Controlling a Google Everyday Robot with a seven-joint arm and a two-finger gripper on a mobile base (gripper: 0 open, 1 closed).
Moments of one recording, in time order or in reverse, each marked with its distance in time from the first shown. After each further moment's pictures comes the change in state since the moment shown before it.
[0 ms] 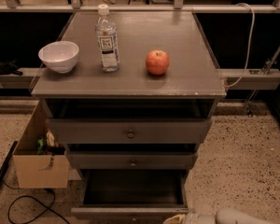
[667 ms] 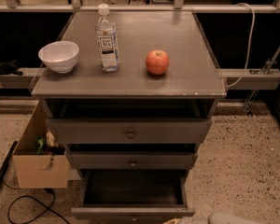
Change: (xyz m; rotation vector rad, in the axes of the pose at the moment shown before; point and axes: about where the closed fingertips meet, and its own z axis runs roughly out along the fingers) arm 0.023 0.008 0.033 -0.026 0.013 0.054
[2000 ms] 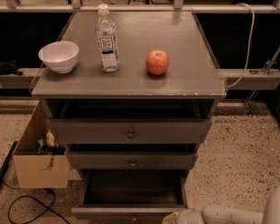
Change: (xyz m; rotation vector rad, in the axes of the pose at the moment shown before) arm 0.059 -0.066 0.042 0.072 0.116 0.083
